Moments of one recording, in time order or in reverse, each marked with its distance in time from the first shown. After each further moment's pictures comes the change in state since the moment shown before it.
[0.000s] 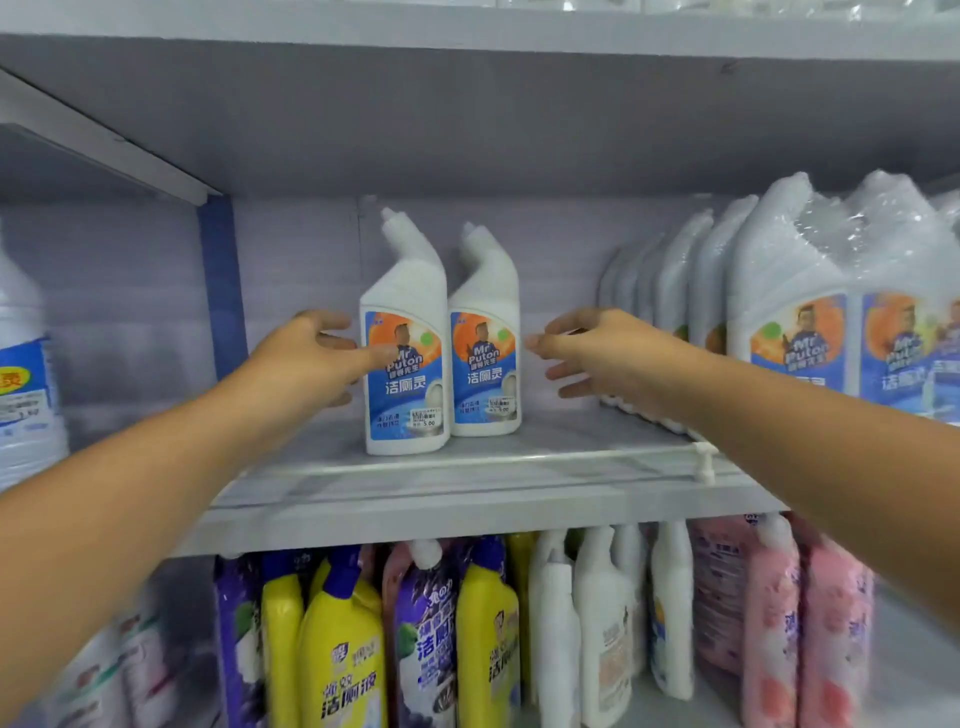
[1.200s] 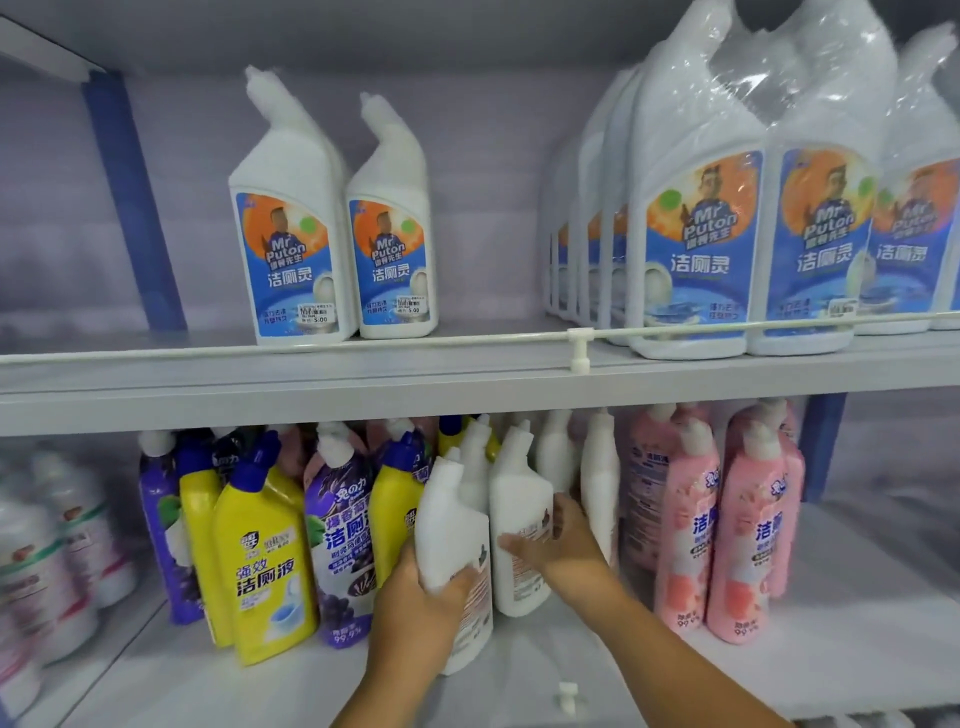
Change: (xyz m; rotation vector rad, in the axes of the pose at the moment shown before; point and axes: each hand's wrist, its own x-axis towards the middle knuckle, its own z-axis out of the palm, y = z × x) left_hand -0.184 -0.193 0.257 -0.030 0.026 -0.305; right_hand -0.085 0.320 0.061 0.186 0.009 0.300
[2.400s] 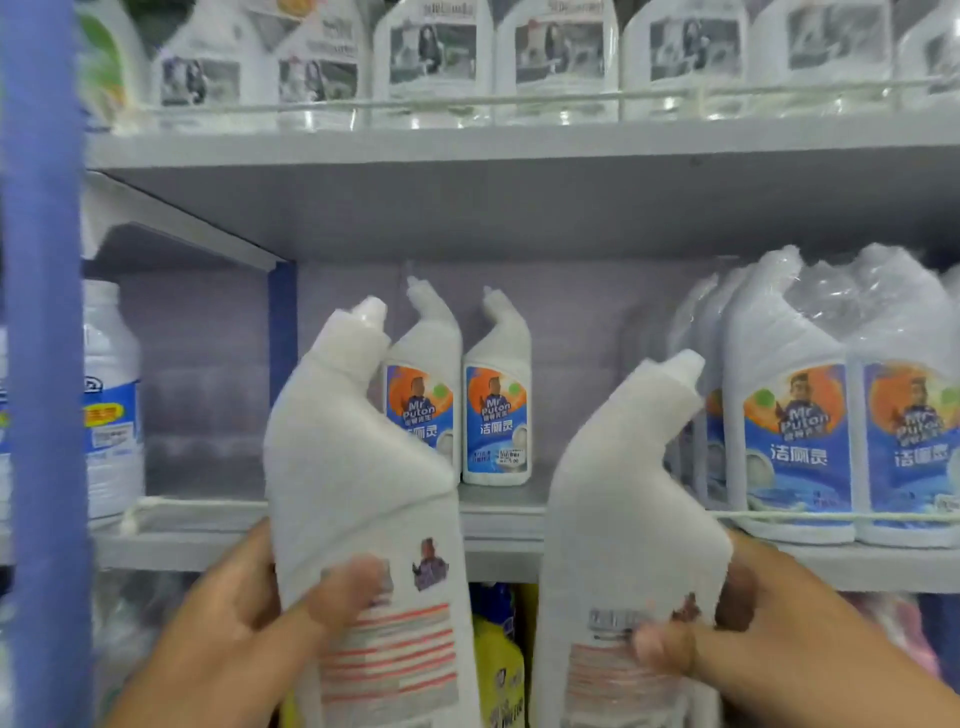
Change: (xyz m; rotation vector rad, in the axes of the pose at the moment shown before) left_hand -0.075 0.200 -0.231 -0.381 0.007 0.330; right_hand -0.168 -0.246 -0.057 -0.065 -0.406 -0.441
